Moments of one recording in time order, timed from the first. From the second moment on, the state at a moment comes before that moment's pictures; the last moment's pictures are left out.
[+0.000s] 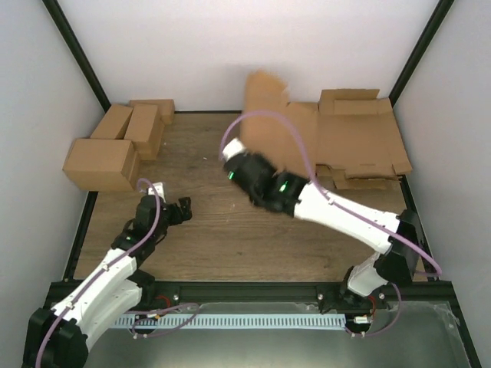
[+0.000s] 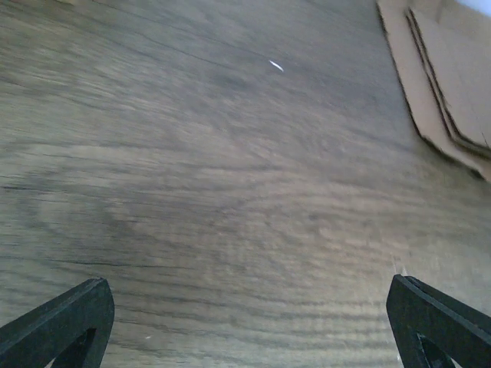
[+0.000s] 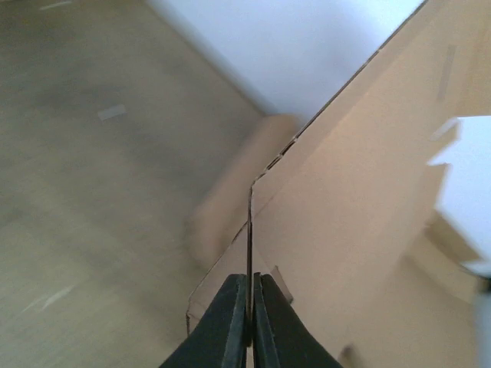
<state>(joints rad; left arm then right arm) -0.38 0.76 0.31 -0.13 -0.09 -0.48 0.95 1.53 1.48 -0.58 0.78 -0.16</state>
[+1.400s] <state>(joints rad) -0.45 1.32 0.38 0.09 0.45 -0.89 0.20 1.52 0.89 -0.35 -0.21 0.33</state>
